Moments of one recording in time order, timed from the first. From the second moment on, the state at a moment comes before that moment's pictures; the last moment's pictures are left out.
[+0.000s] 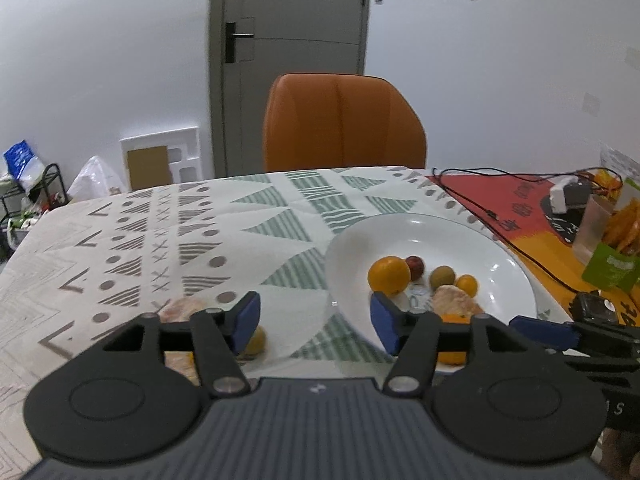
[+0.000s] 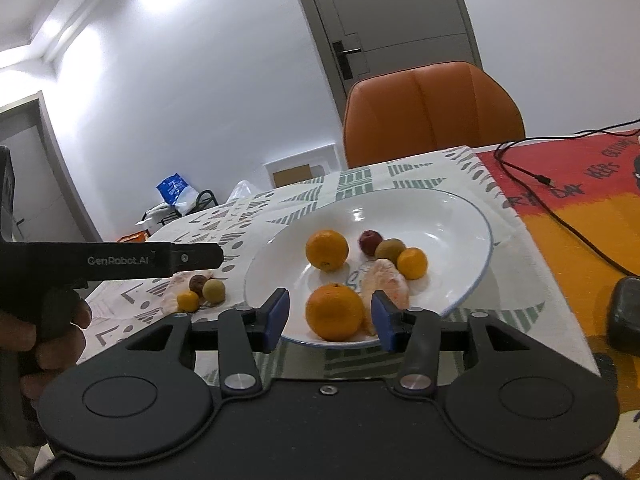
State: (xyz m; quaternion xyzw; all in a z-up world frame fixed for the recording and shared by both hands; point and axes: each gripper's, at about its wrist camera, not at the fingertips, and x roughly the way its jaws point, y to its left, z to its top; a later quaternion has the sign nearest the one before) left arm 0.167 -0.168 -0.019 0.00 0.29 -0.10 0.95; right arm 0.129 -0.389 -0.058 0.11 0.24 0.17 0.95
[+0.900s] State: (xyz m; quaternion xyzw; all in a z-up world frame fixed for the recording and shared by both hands) left arm 0.146 -0.068 -0.013 -0.05 0.27 0.00 0.96; right arm 0.135 -0.307 -0.045 0.06 0.23 0.24 0.94
